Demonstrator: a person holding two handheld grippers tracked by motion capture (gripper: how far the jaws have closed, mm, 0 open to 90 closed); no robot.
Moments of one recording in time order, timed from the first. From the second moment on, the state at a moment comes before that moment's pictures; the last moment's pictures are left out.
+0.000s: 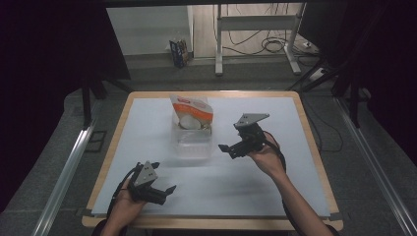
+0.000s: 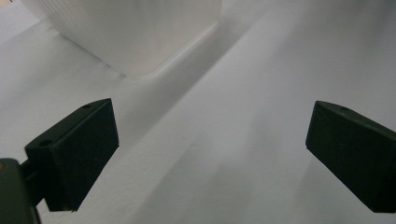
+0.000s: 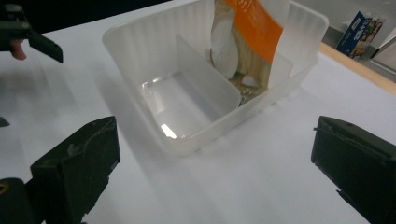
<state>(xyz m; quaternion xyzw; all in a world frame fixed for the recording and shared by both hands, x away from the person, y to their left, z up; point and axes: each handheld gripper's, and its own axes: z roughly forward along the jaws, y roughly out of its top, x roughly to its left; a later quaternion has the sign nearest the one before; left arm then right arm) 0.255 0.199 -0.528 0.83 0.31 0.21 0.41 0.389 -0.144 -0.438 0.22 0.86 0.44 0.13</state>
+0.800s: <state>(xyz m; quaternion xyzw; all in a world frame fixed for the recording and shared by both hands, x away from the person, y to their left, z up) 0.254 0.198 -0.527 0.83 0.31 0.21 0.41 0.354 -0.179 -0.448 0.24 0.86 0.43 0.14</state>
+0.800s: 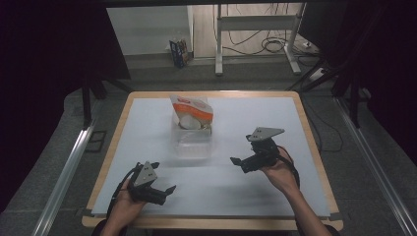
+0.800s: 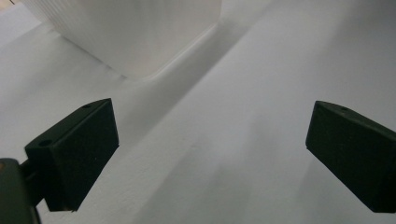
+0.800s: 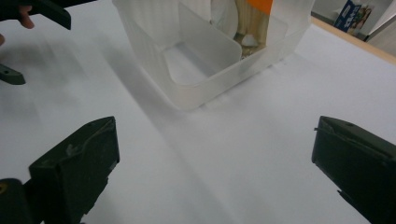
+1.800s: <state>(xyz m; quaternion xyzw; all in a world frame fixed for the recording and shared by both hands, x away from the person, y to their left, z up) 0.254 0.198 -0.527 0.83 0.31 0.21 0.41 0.315 -0.221 -0.452 0.27 0.84 0.42 0.19</state>
